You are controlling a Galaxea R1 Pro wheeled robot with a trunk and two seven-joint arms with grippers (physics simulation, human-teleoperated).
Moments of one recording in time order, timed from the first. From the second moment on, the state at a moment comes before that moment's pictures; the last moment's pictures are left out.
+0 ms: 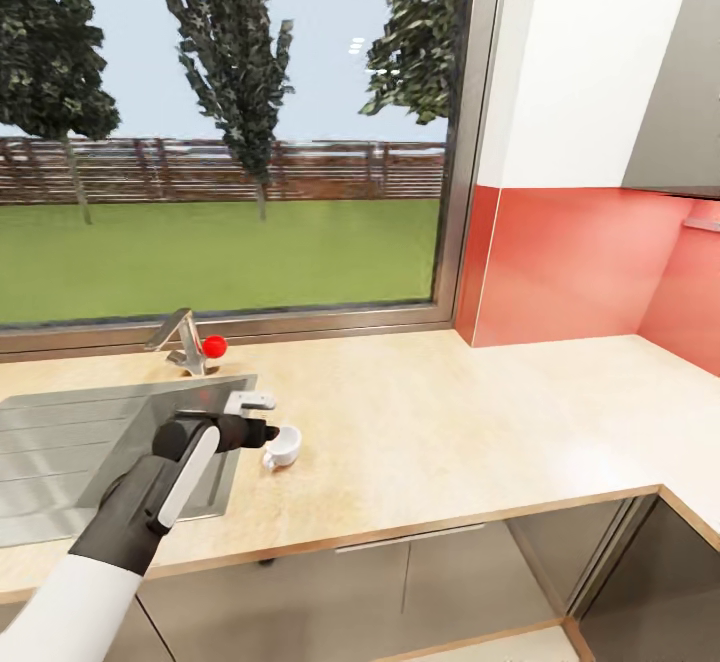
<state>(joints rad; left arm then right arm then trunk) -0.63 0.14 -0.21 -1.29 0.33 0.98 0.10 -0.19 -0.18 0.09 -0.05 -0.09 -0.14 0.22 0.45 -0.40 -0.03</state>
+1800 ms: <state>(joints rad) -0.57 0.14 -0.21 -1.20 0.29 0.97 0.10 -0.19 -0.18 0.10 -0.05 -0.09 -0.14 0.22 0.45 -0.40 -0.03</state>
